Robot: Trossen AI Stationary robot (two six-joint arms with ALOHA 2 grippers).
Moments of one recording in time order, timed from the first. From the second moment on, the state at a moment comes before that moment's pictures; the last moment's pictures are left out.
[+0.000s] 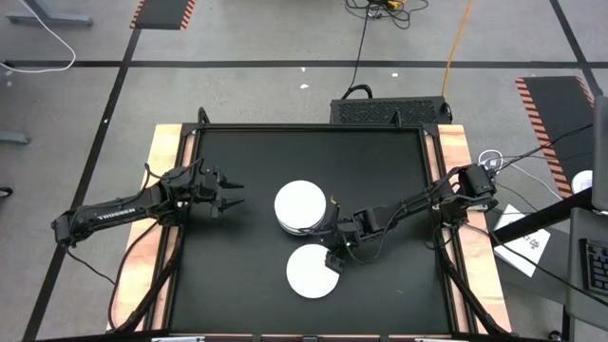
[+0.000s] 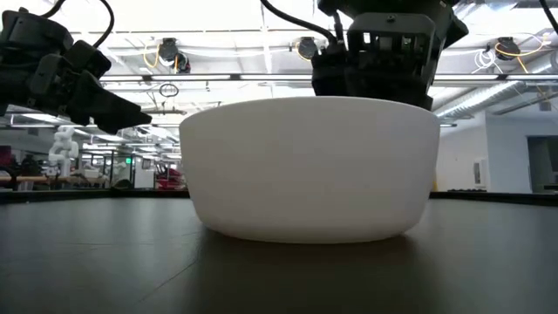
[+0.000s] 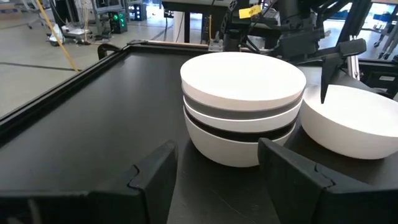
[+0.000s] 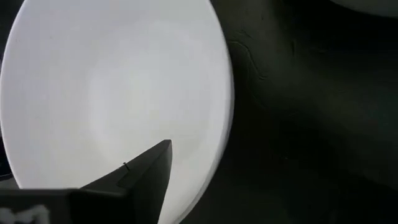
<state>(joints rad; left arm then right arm) 0.39 0.26 0.01 0.06 0.33 0.02 0.25 1.78 1.02 -0.28 -0.14 0.71</state>
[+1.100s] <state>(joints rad) 0.39 0.26 0.01 0.06 0.33 0.02 0.24 1.70 1.02 -0.26 -0.20 0.56</state>
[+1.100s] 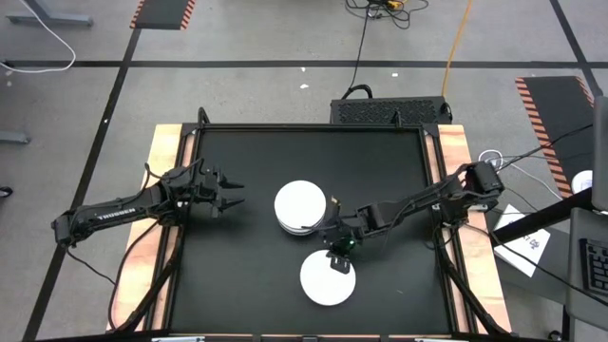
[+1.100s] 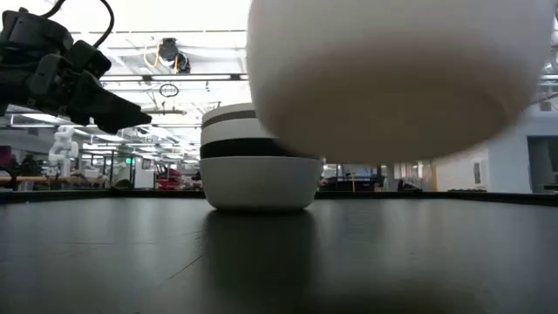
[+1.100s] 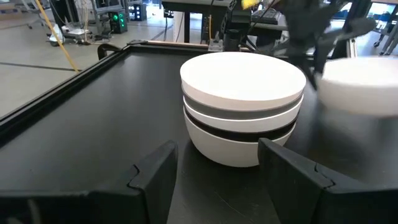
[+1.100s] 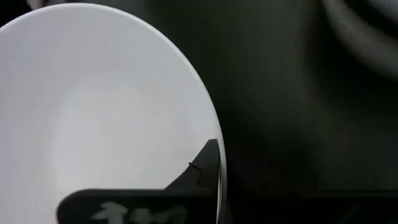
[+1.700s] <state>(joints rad) 0.39 0.26 0.01 0.06 0.33 0.00 0.25 1.29 0.76 -0.14 -0.02 0.48</state>
